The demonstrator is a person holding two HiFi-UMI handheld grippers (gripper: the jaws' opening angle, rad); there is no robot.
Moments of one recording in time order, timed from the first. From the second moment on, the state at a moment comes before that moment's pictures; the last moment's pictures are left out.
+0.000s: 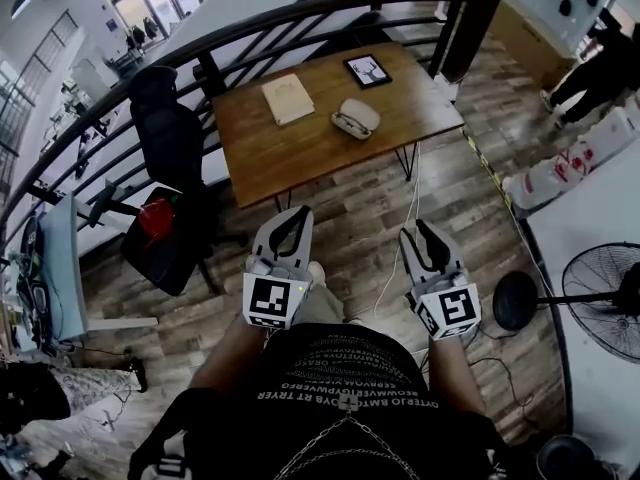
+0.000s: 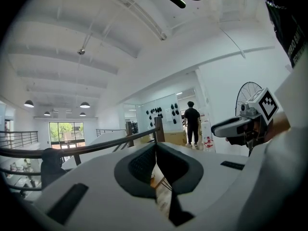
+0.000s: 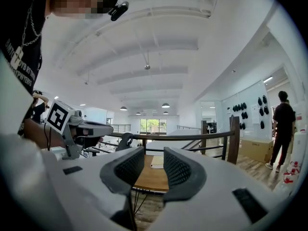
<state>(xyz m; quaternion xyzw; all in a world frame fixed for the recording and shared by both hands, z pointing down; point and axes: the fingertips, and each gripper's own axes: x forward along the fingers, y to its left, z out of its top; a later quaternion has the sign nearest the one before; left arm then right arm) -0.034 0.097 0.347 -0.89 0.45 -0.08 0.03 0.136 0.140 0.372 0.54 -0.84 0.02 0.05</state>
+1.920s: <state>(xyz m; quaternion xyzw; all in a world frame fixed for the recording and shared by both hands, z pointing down) -0.070 -0.160 0.374 -0.90 0.42 -0.10 0.01 0.093 -0.107 0.378 0.55 -0.83 0.04 0.08</state>
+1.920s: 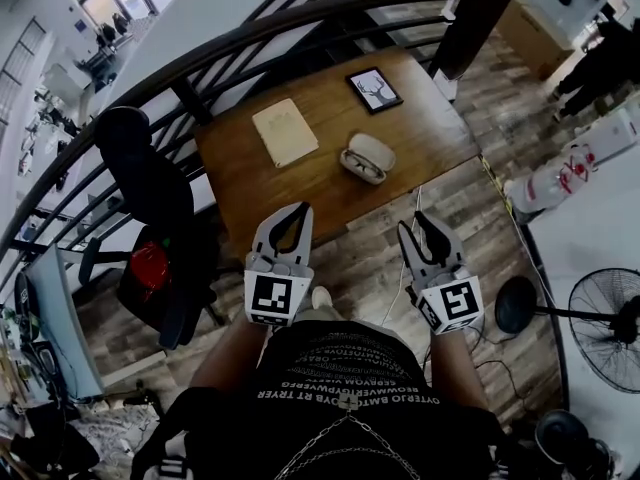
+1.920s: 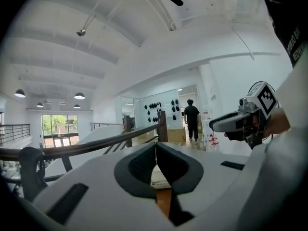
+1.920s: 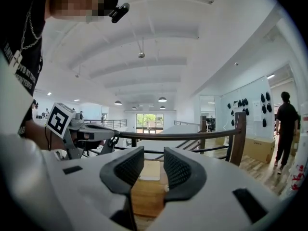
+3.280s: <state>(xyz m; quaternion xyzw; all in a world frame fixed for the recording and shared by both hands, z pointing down) -0.063 -0.246 0.388 -0.90 0.43 -0.11 -0.01 0.095 -0.189 0.400 0.54 -0.84 0.08 0.07</state>
